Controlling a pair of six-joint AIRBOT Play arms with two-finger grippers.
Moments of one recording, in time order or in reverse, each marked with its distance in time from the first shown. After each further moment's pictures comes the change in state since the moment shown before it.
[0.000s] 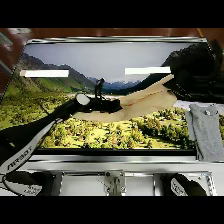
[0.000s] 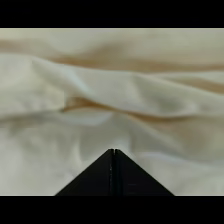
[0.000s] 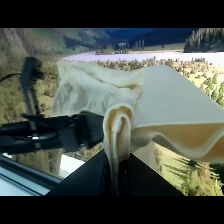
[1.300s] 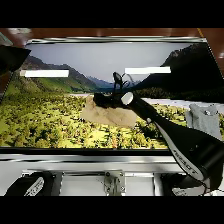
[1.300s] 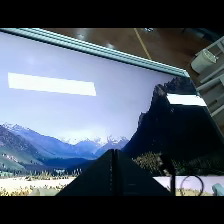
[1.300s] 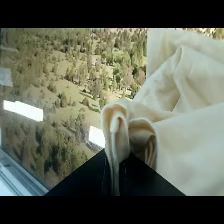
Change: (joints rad) left arm 0.699 0.782 0.055 0.247 -0.287 0.046; right arm 0.810 -0.615 0.000 0.176 -0.829 0.051
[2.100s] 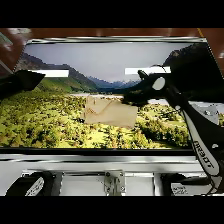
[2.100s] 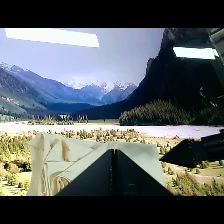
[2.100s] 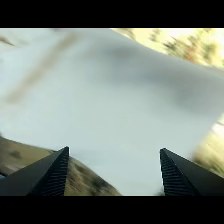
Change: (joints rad) left arm -0.031 0.054 -0.166 0.041 -0.077 0.025; right arm -0.408 0.080 0.000 -0.459 0.615 -0.004
